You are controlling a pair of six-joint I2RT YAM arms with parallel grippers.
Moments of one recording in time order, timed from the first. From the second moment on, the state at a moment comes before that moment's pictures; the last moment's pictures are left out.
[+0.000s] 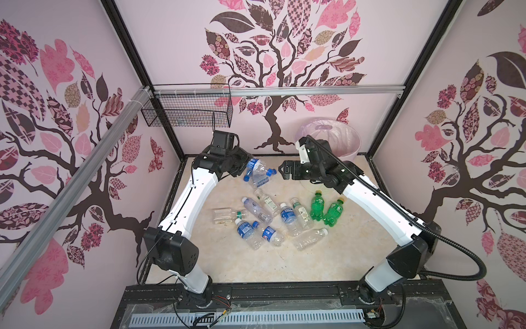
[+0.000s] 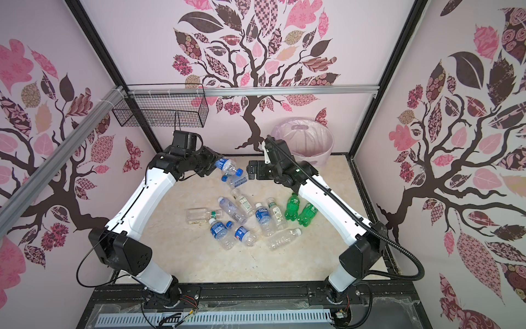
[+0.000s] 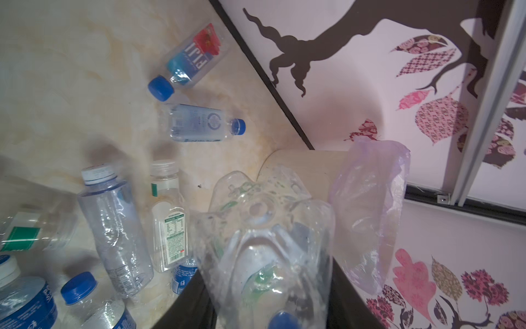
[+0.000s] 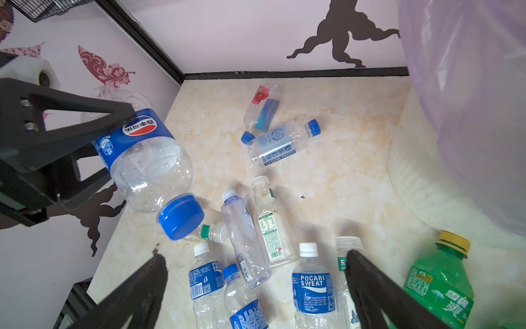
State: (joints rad) left arm -0.30 1.65 1.78 -0.81 0.19 -1.12; right arm 0.62 1.60 1.70 -0.69 -0.04 0.47
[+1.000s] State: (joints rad) left arm -0.38 1.76 2.00 -0.77 0.35 -1.08; right arm 0.62 1.62 1.77 -0.60 -0.18 0.44
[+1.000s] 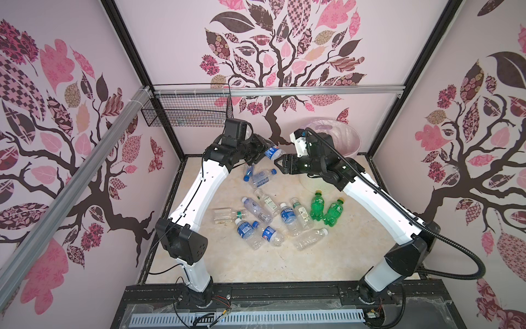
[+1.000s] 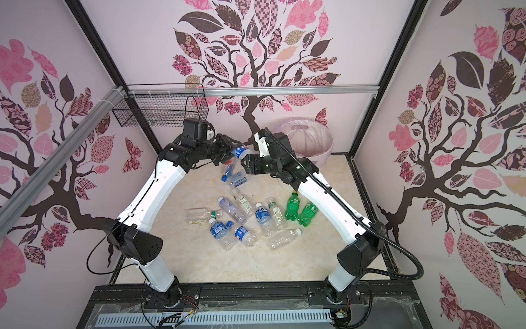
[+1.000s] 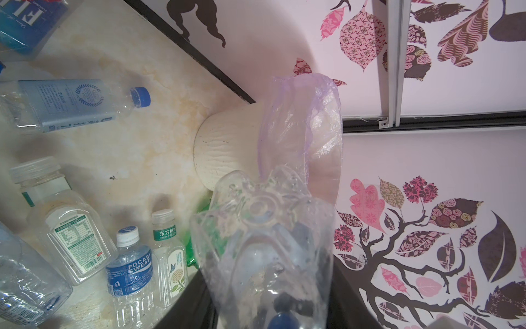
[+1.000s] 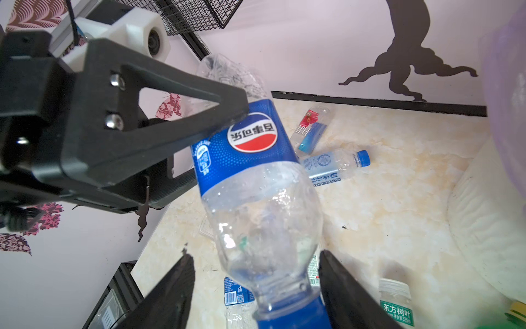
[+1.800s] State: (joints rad) left arm -0.39 1.77 2.00 -0.75 0.38 -1.10; right arm 0.58 1.64 1.72 -0.51 -0.27 0.48
